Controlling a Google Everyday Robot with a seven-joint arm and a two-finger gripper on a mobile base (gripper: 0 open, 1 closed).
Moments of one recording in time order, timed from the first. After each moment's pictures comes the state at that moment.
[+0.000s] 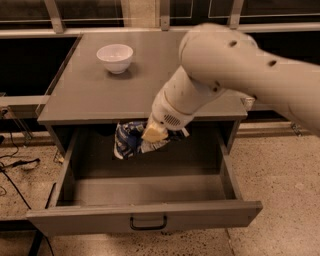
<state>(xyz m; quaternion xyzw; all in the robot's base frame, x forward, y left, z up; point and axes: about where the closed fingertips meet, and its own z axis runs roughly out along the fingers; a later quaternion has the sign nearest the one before) 0.514 0.016 0.844 -0.62 0.74 0.11 0.24</state>
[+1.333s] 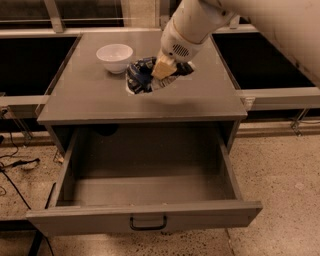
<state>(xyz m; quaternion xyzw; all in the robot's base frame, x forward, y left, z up) 0.630 -0.006 0.949 -0.63 0.72 0.04 0.30</state>
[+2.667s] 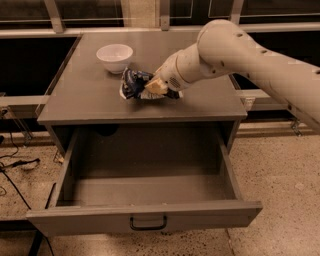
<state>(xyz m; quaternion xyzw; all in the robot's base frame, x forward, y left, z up) 0.683 0.013 0.877 -0.54 0.72 0.12 0.42</state>
